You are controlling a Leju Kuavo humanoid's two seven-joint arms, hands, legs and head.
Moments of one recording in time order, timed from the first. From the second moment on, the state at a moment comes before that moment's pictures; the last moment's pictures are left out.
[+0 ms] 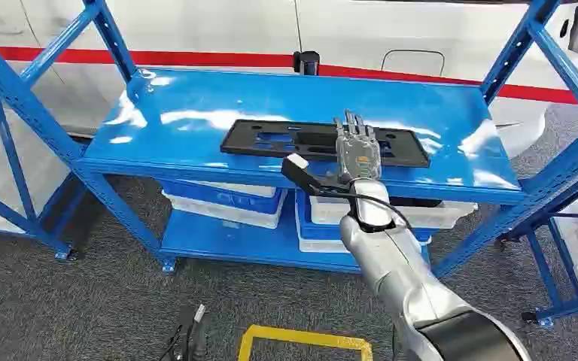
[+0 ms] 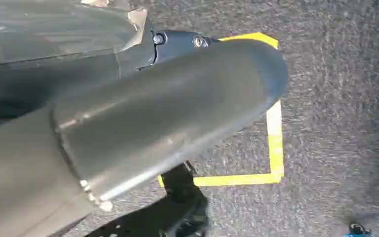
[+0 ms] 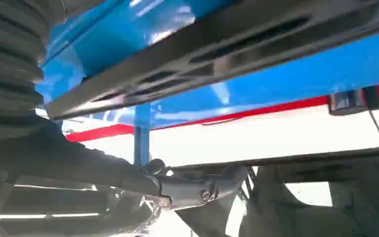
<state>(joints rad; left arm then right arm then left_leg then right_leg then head) -0.26 -0.20 0.26 -0.20 -0.26 0.01 -0.21 -0.86 0.22 0.42 -0.30 1.38 -0.47 0.14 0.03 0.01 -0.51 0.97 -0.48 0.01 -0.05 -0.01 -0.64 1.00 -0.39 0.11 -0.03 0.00</state>
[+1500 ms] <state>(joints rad) -0.27 -0.20 0.28 -0.20 -0.27 0.05 -0.19 -0.85 0.22 0.39 -0.30 1.40 -0.45 0.14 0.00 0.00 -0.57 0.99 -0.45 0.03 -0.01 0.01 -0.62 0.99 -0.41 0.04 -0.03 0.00</state>
